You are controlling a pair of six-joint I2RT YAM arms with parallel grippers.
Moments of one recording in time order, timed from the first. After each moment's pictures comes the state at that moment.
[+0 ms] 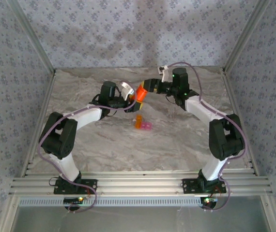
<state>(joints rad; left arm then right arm) -0.47 1.76 1.09 0.20 0.68 0.01 0.34 1.70 1.24 0.16 -0.64 0.54</state>
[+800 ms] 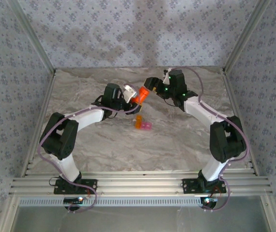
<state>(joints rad) -0.51 1.76 1.09 0.12 0.50 0.12 0.39 1.69 1.25 -0.01 -0.38 0.81</state>
